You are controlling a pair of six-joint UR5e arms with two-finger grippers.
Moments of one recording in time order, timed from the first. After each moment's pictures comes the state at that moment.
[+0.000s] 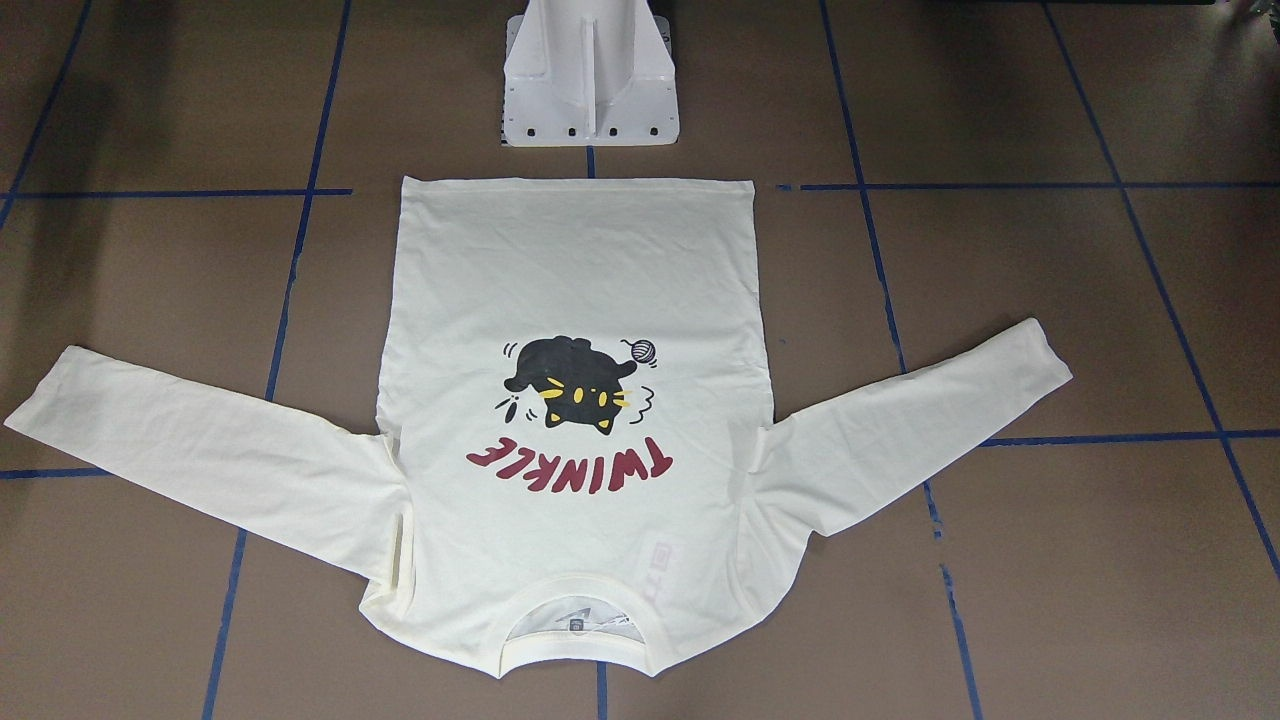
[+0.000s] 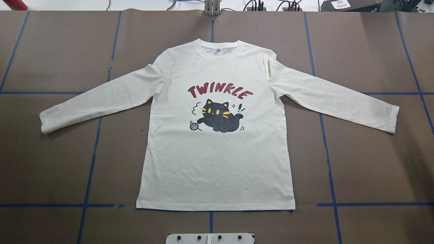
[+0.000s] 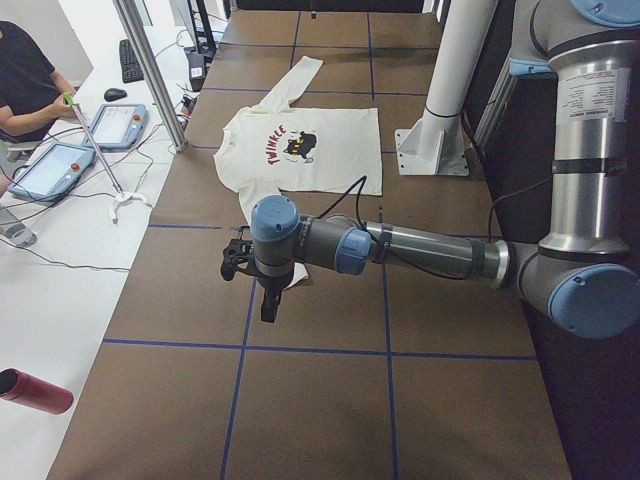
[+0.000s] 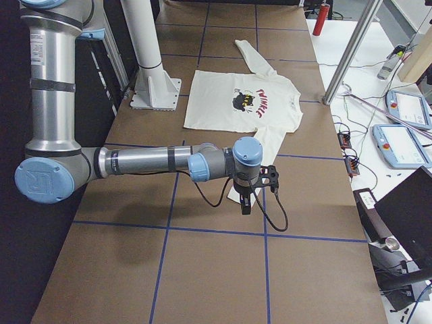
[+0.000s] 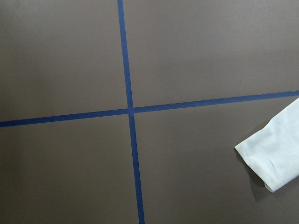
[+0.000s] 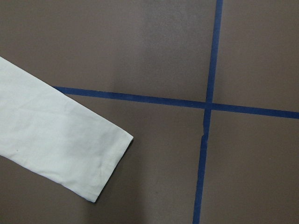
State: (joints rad) left arm -1.52 -1.51 -1.77 -1.65 -2.37 -0.08; right arm 1.45 -1.63 1.72 -1.44 2.34 0.14
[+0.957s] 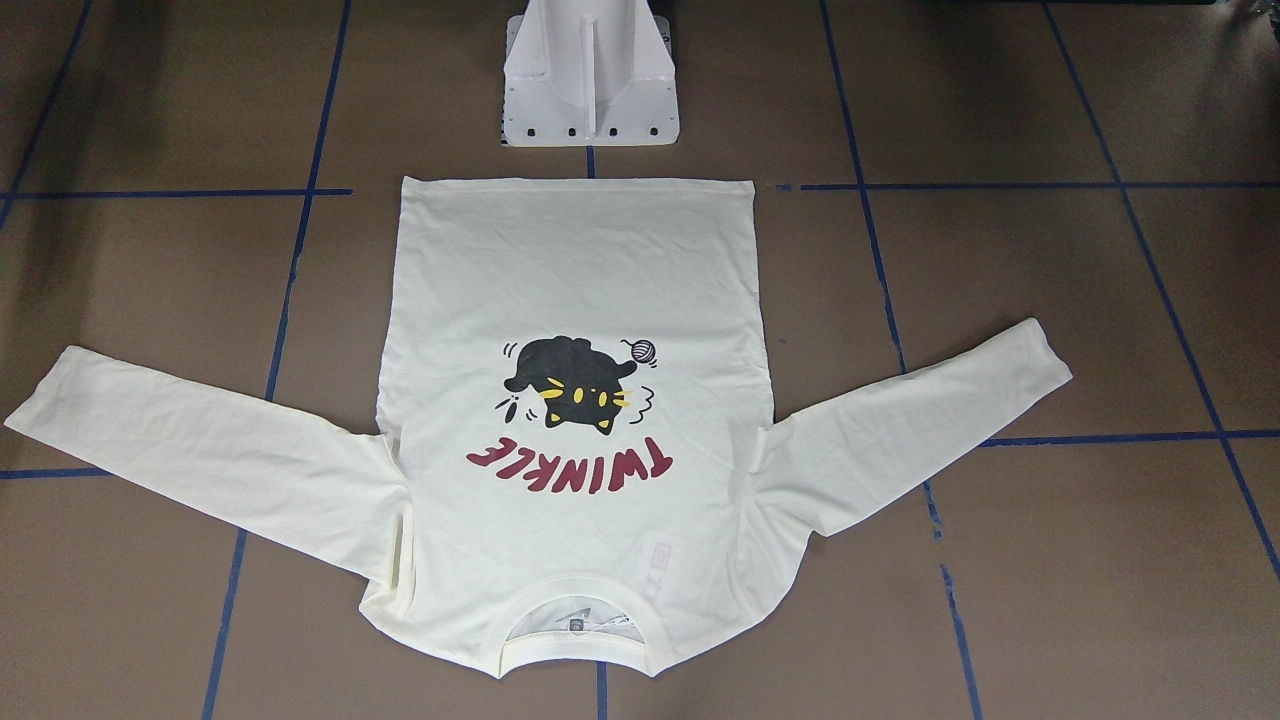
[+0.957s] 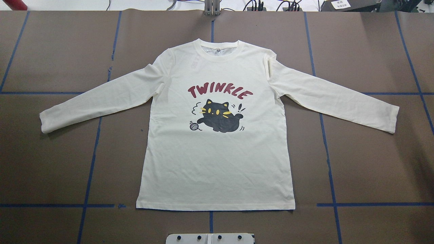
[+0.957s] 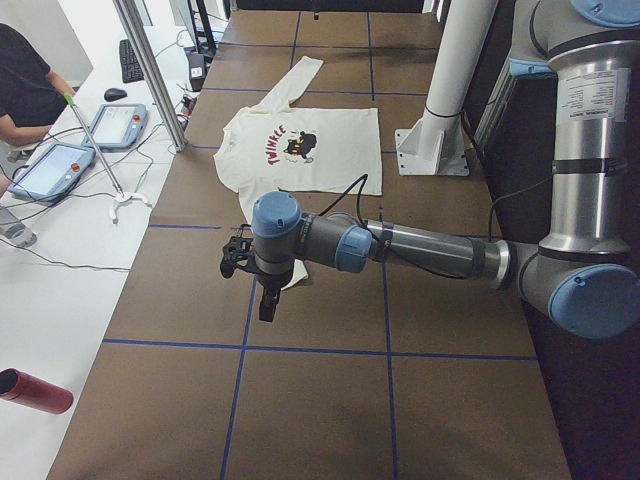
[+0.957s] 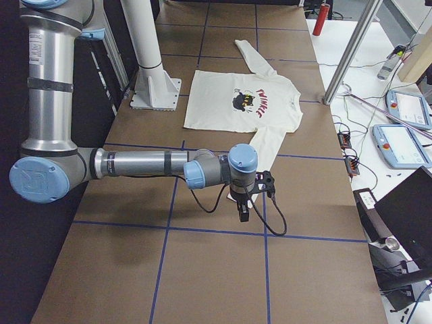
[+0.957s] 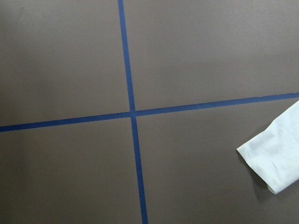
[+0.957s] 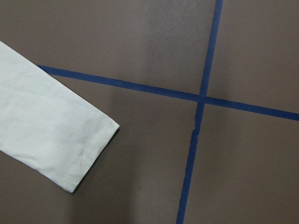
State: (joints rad) left arm -1.52 -1.52 -1.78 -1.69 -2.34 -0.08; right arm 1.42 -1.67 1.67 -1.34 2.33 0.08
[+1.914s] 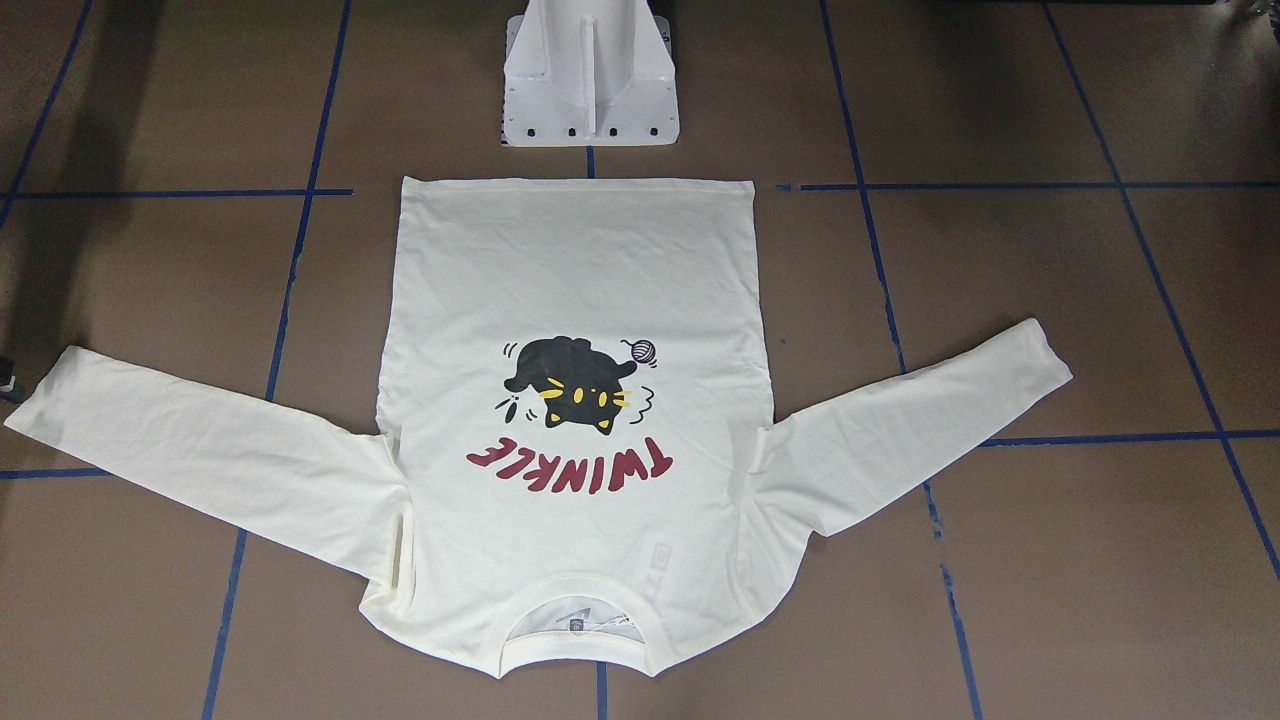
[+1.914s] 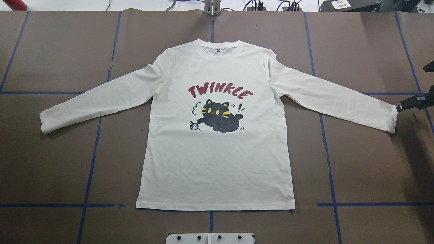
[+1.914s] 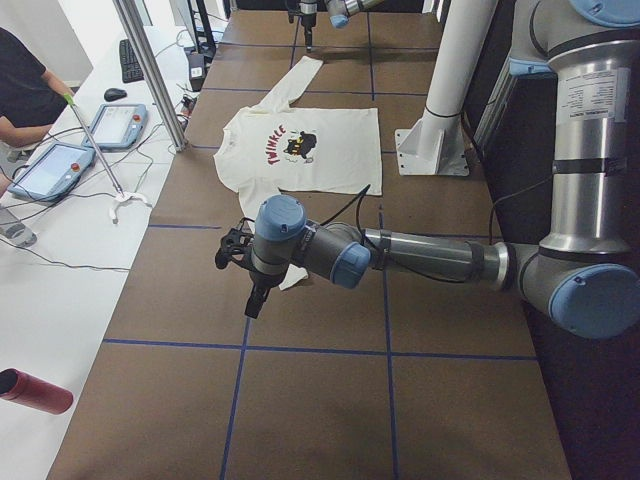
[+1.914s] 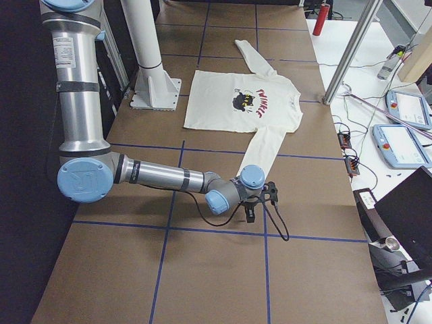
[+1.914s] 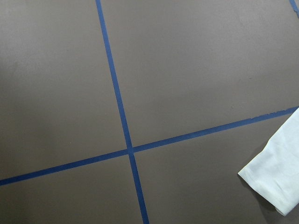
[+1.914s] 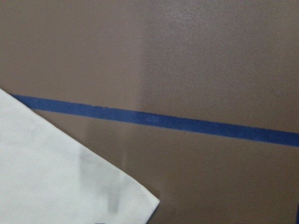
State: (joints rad) left arm -1.52 -1.51 -1.73 -1.91 -2.34 -0.08; right arm 1.20 -1.51 1.27 -0.87 2.32 0.47
